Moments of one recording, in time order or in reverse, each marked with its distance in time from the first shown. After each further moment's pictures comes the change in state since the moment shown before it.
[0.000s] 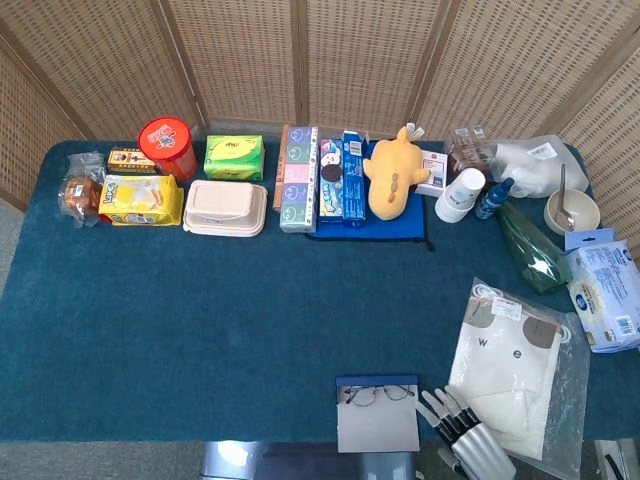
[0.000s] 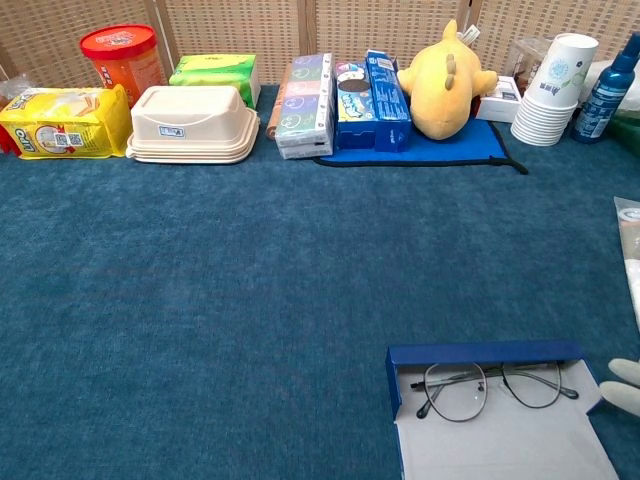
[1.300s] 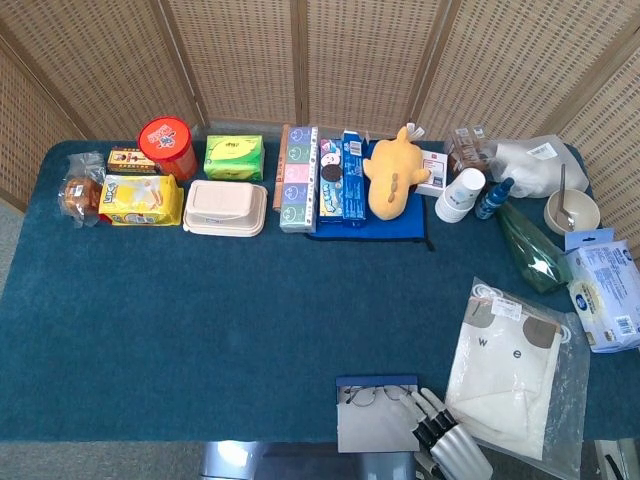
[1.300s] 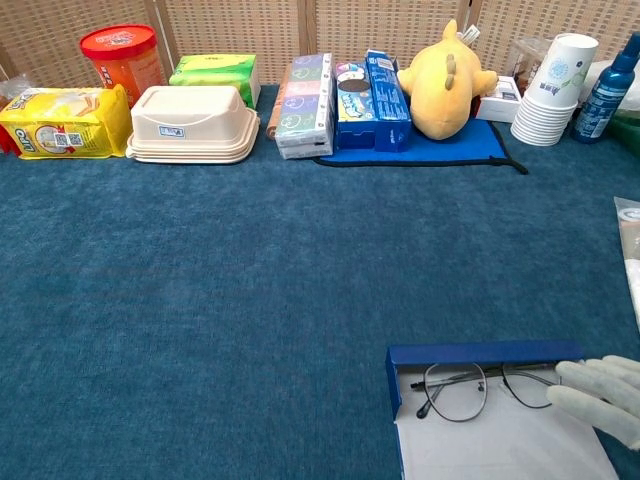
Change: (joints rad) left arm 0.003 -0.028 -0.007 0.088 -0.035 -0.026 -0.067; right arm 0.033 -0.027 -0.032 -0.109 -0.031 -0.009 -0.061
